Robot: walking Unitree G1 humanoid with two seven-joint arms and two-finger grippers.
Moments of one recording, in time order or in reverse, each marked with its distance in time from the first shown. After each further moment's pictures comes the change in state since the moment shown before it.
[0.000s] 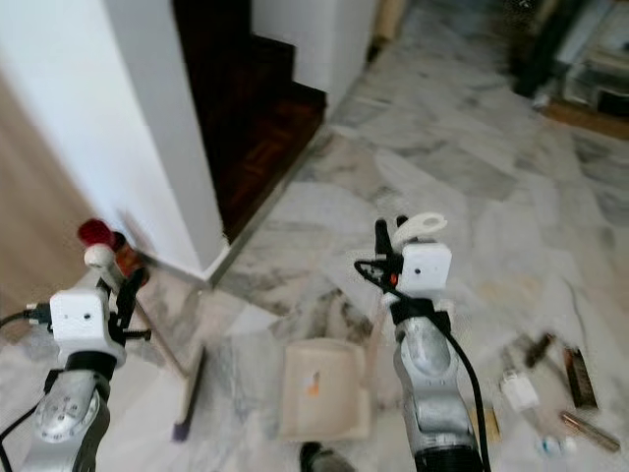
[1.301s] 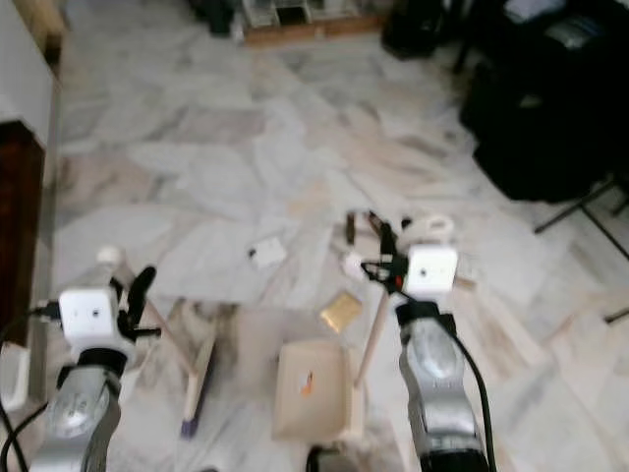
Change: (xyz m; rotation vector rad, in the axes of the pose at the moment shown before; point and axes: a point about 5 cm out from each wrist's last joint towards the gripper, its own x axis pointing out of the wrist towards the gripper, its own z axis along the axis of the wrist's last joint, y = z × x) left arm 0.003 -0.008 -0.003 -0.053 0.010 -0.015; right arm -0.004 -0.008 -0.002 0.006 0.018 -0.005
